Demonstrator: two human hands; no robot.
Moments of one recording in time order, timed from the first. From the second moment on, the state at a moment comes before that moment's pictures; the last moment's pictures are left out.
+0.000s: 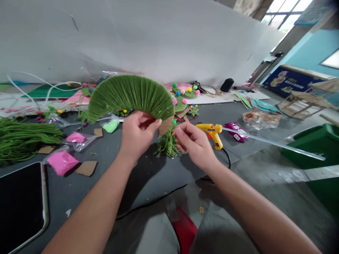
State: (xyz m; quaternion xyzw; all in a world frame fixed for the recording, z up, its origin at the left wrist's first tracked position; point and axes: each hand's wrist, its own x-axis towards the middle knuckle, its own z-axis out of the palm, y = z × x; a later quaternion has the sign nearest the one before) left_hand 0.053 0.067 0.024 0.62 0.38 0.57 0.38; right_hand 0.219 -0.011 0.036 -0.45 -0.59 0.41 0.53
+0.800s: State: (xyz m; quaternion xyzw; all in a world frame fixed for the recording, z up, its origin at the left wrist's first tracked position) left_hand 0.062 0.065 0.017 0.56 0.31 0.49 0.59; right_hand 0.267 -0.018 0.042 -0.57 -0.58 0.22 0.54
